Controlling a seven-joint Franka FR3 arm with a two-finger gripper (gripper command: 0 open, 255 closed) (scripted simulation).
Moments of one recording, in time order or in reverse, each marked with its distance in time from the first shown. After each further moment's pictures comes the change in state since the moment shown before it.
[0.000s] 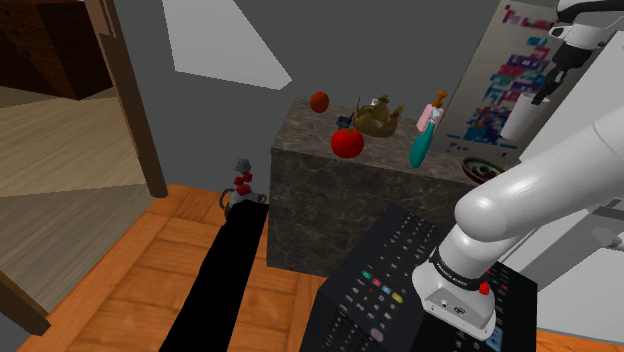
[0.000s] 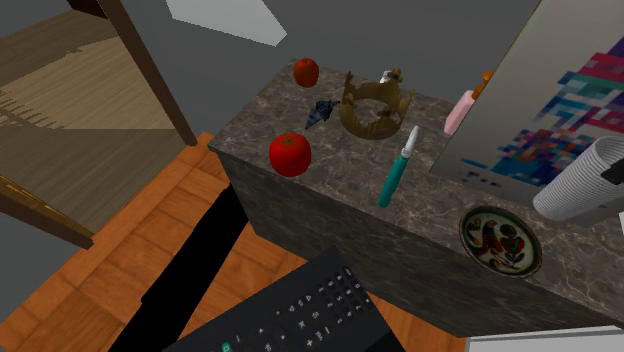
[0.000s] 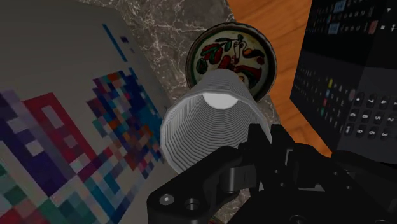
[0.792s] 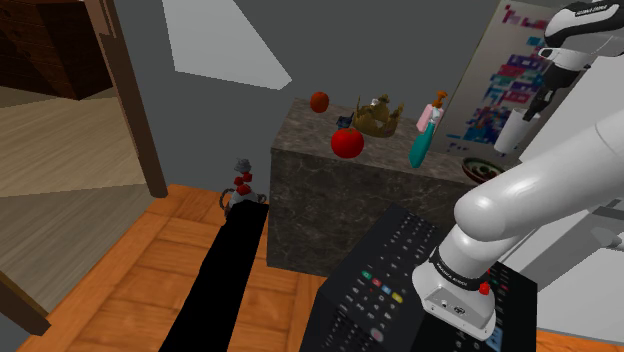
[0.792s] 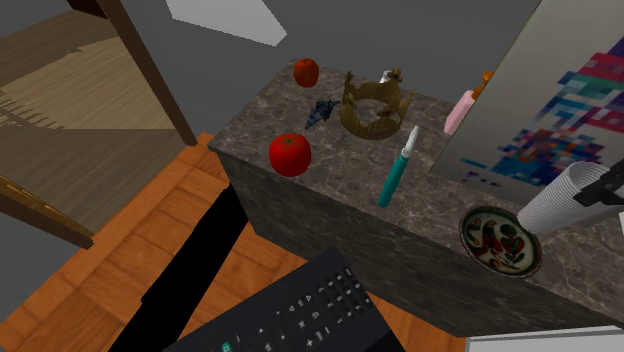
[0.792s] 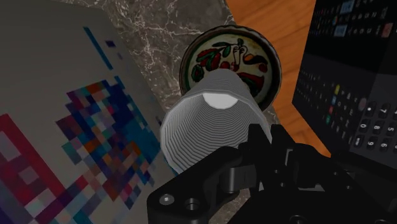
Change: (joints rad) arm -0.015 -0.017 -0.028 -0.145 -0.026 0.134 0.003
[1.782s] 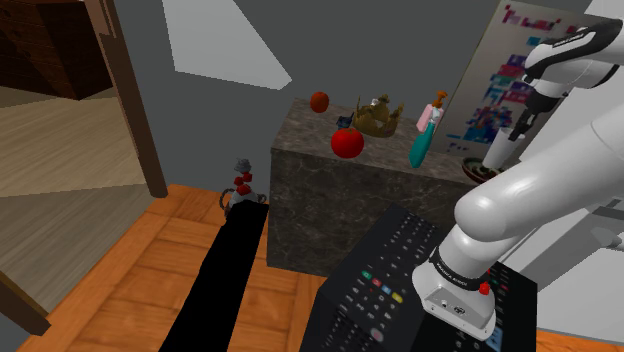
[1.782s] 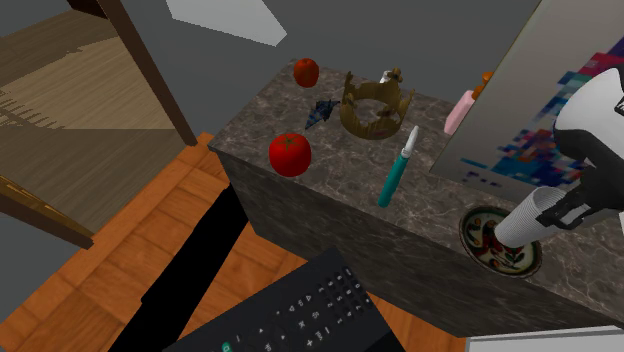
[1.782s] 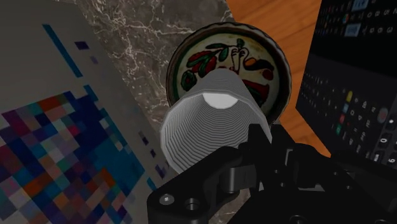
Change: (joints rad) arm 0.010 0.031 -0.069 -0.174 -0.006 0.204 -0.002
